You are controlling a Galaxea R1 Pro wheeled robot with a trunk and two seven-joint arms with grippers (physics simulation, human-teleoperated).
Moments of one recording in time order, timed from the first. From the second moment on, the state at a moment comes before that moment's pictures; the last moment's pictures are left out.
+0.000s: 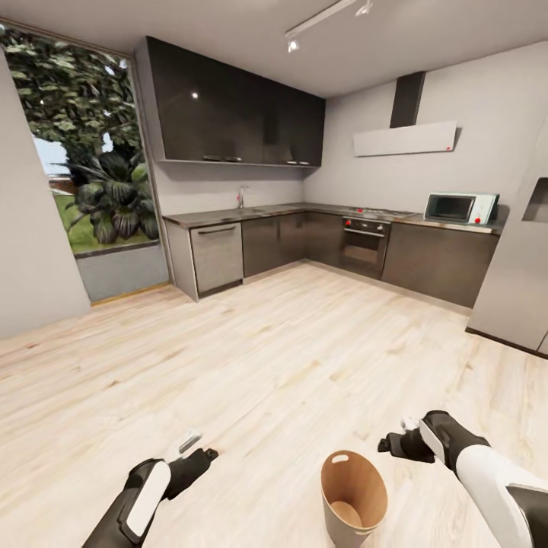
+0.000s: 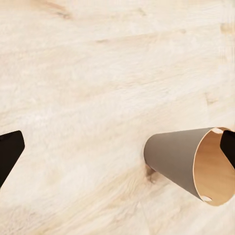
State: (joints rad) left arm -0.38 -0.04 0.07 -0.86 0.64 0.59 0.19; right arm -0.83 -0.21 -0.13 -0.18 0.08 0.63 0.26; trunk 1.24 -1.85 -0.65
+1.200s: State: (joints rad) left arm -0.38 -0.04 0.04 -0.84 0.75 0.61 0.21; right arm -0.67 -0.25 -0.14 -0.30 0.07 0.68 0.26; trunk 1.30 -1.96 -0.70
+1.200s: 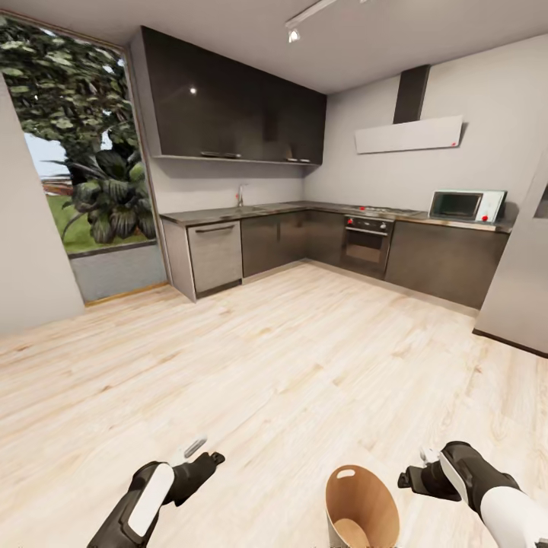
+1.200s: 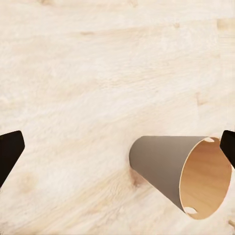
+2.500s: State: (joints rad) left arm -0.38 -0.04 0.04 -0.82 0.75 0.61 0.22; right arm -0.76 -0.25 -0.14 -0.31 0.03 0.74 0.27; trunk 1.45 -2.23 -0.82
